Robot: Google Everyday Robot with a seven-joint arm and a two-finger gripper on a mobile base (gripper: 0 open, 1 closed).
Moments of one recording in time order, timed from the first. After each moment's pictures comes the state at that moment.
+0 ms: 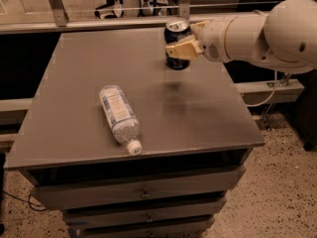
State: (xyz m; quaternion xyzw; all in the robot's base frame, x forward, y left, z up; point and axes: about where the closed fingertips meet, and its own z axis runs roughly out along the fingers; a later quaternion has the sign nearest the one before) arm 0.640 -0.069 0.961 -0.40 0.71 0.15 0.56
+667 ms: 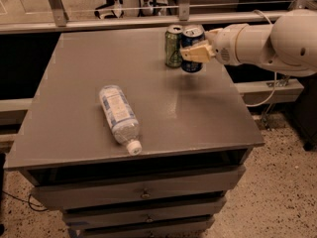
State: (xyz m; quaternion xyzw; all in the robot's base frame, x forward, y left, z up) arm 0.677 -0.115 0.927 -0.37 0.73 0.14 0.55
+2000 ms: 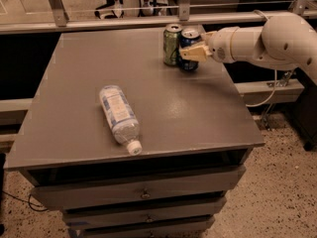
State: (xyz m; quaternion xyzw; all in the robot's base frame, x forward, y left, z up) arm 0.729 -0.116 0.893 -0.39 0.73 0.18 0.54
